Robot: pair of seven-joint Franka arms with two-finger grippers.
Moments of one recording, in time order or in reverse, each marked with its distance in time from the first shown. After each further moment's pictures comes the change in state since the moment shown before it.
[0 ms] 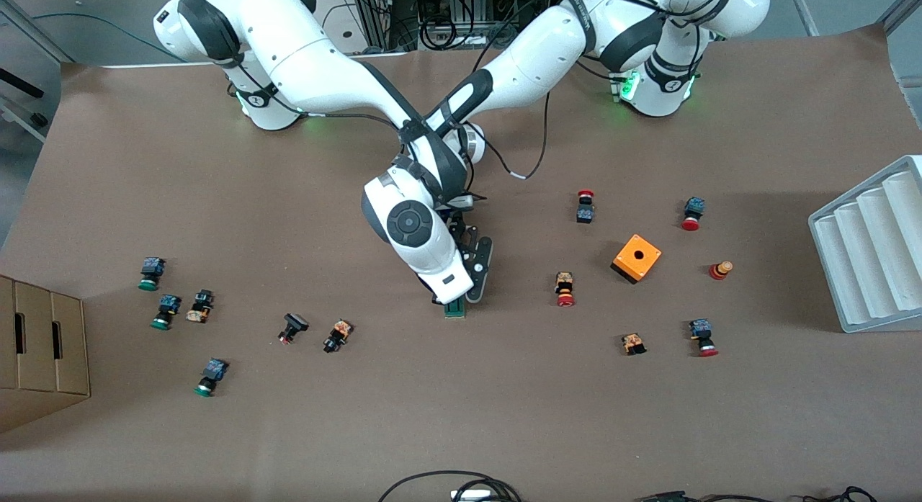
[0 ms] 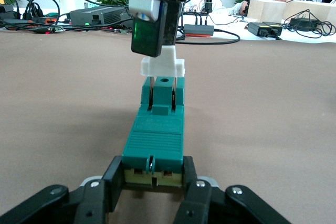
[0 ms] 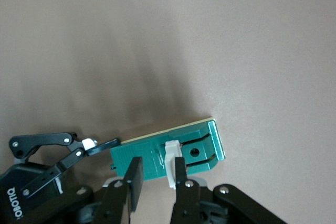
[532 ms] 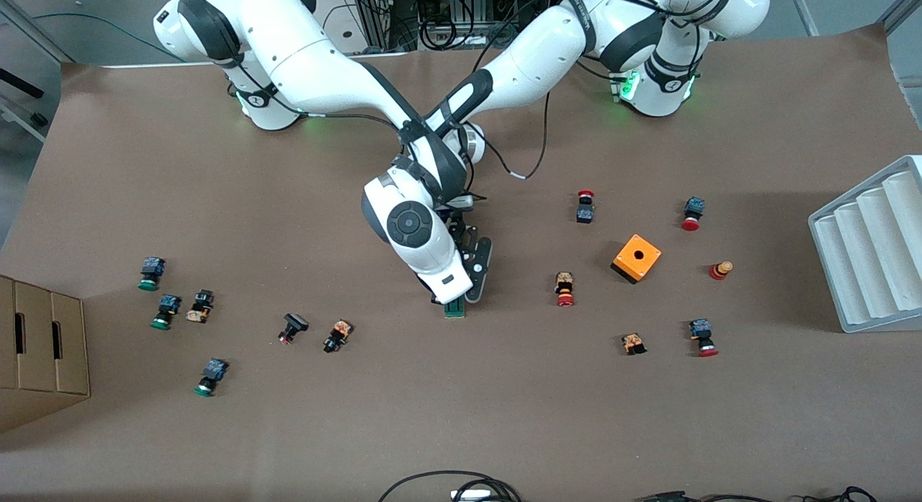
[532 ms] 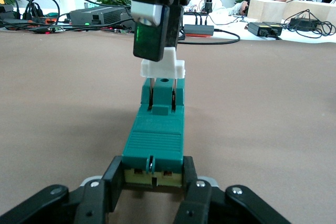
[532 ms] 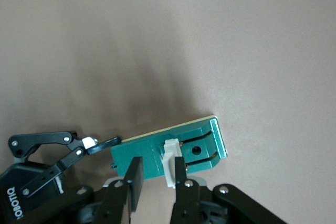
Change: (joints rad) left arm 0.000 0.000 0.000 0.000 0.000 0.000 0.000; right arm 0.000 0.000 0.000 -0.008 0.000 0.000 0.007
